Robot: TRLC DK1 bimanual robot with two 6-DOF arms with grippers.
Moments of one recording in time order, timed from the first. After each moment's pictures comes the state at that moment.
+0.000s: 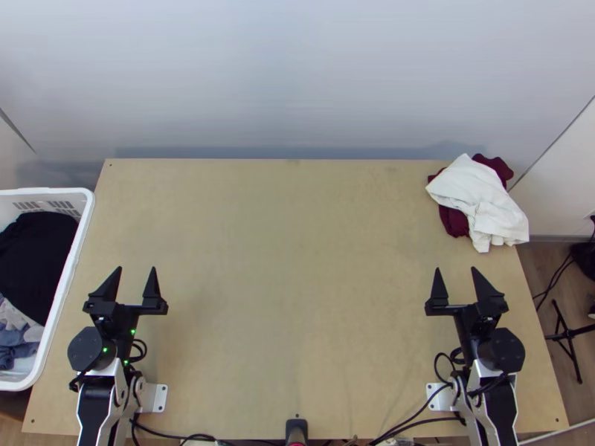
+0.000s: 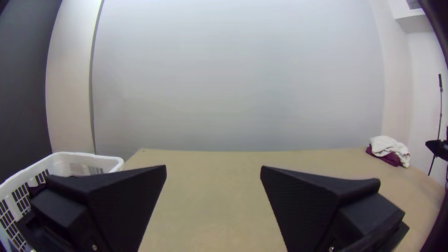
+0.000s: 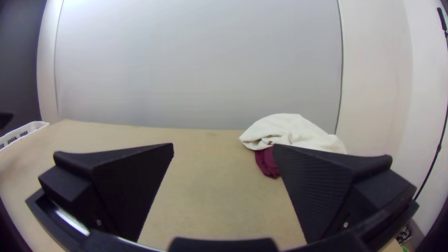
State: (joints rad) left arm 0.02 0.00 0.00 -0.01 0.02 -0.03; right arm 0.06 0.00 0.02 -0.01 0.03 0.02
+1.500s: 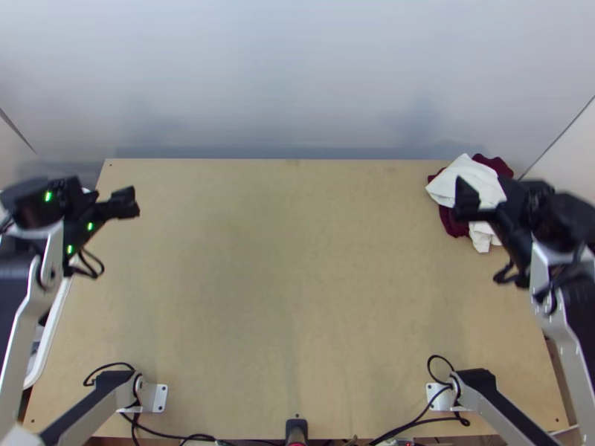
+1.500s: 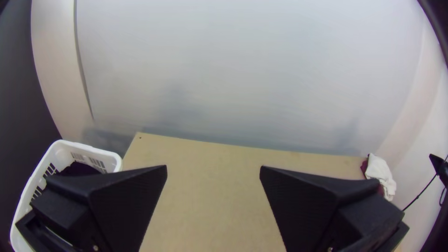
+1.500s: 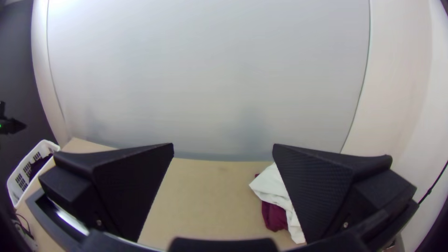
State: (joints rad) left arm 0.05 1.03 1.22 -0.59 0.02 -0.12; right arm 0.11 0.95 1.13 -0.39 0.03 0.04
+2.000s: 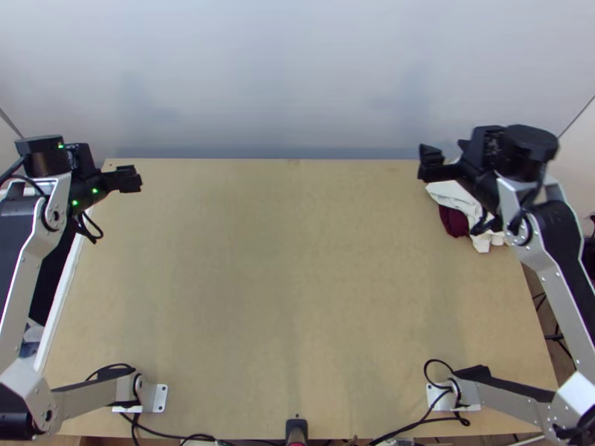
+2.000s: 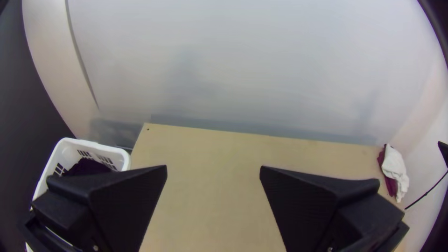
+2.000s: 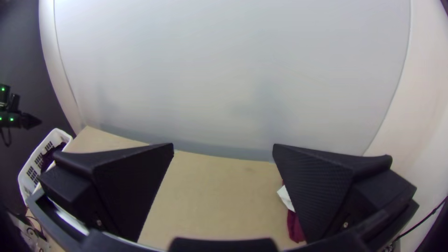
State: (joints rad) left arm 0.07 1.32 1.48 -0.73 -0.01 -0.06; right arm 0.23 1.30 1.49 -0.52 0.03 0.06
